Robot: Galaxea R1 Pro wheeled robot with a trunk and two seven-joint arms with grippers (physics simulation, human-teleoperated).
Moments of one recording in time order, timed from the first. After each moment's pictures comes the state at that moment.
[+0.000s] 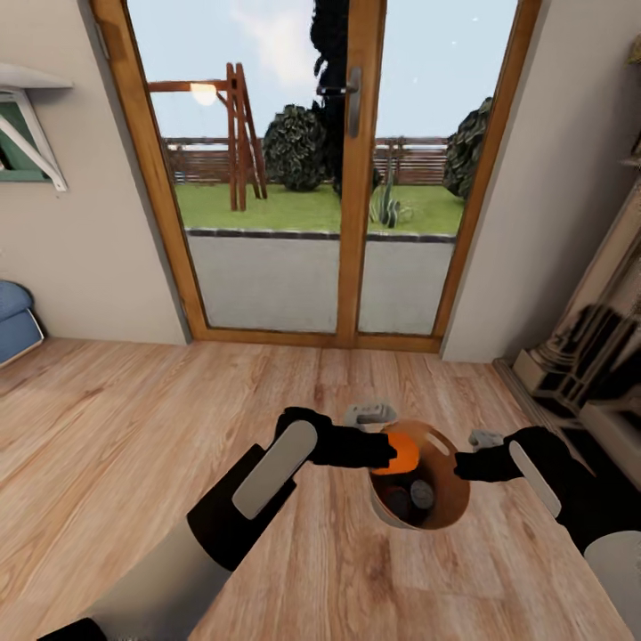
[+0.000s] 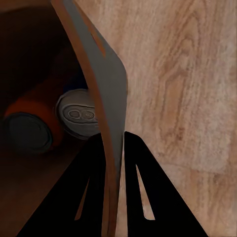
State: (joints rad) left arm -0.76 -0.17 -0.68 -1.32 1.27 0.93 0.63; right arm -0.69 -0.38 0.20 -0.97 -0.36 1.05 0.29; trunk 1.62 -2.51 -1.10
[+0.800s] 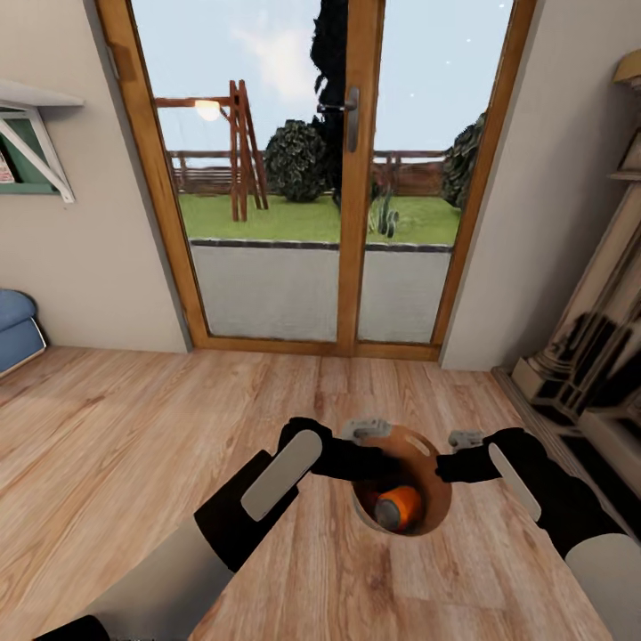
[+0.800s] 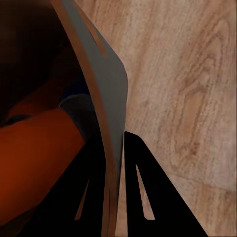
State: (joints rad) left arm -0.76 -0.16 -0.72 -1.21 1.26 0.91 0.62; right arm -0.67 -0.33 0.25 -1.02 -0.34 1.04 0.29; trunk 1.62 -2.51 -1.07
